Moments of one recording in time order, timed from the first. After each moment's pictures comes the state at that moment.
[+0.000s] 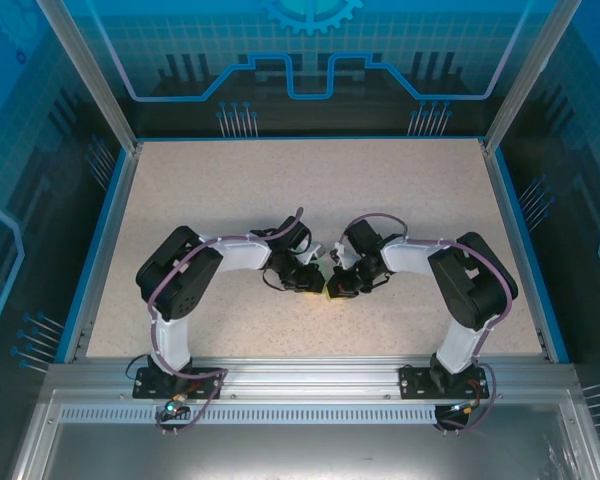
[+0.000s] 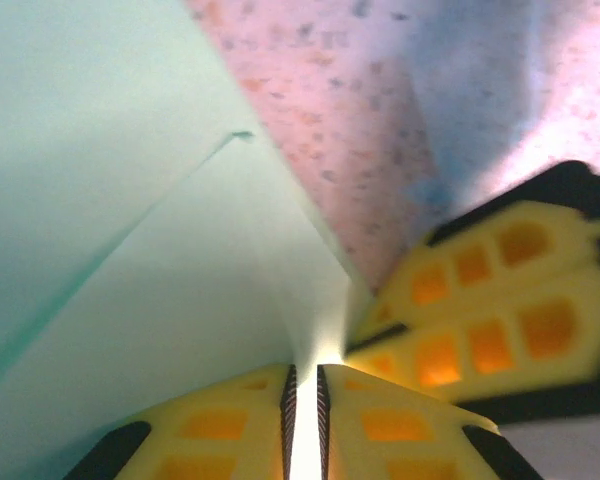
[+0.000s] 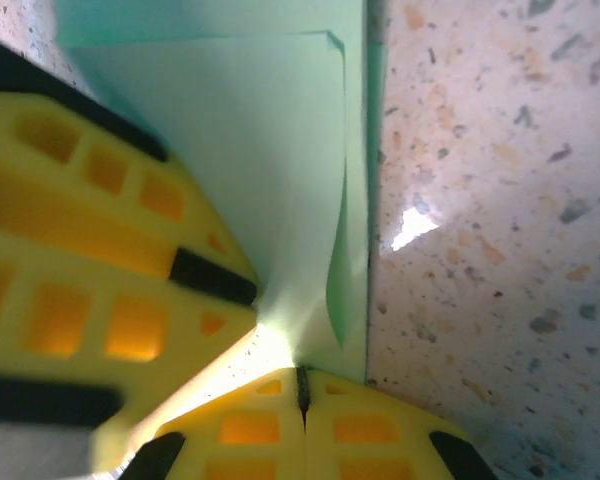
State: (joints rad) left arm -0.64 1.93 1.06 -0.34 0.62 -0.49; right arm 0.52 1.77 0.86 -0.43 -0.61 0.38
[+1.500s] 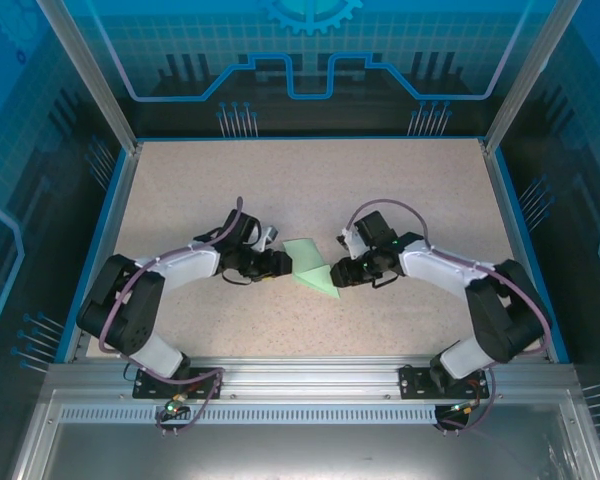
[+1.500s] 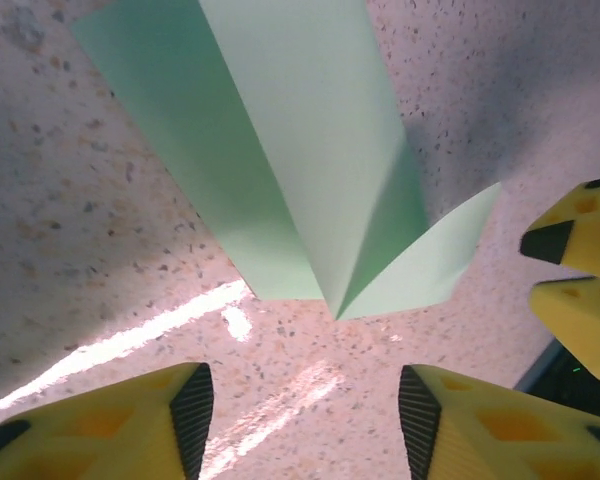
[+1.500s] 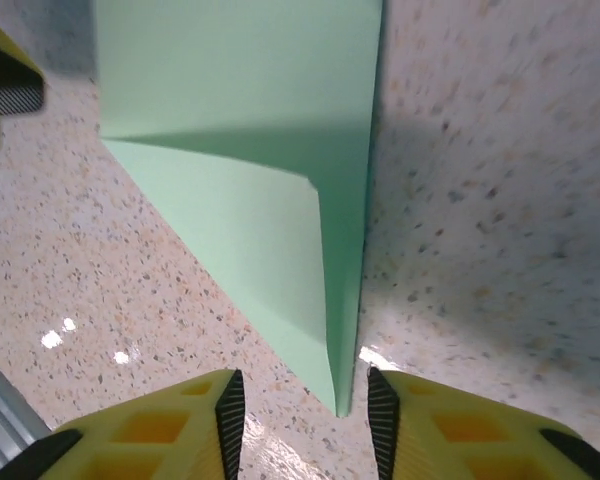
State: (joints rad) left arm -0.40 1.57 0.78 -0.25 0.58 -0.57; right arm 0.52 1.49 0.84 -0.47 -0.38 0.26
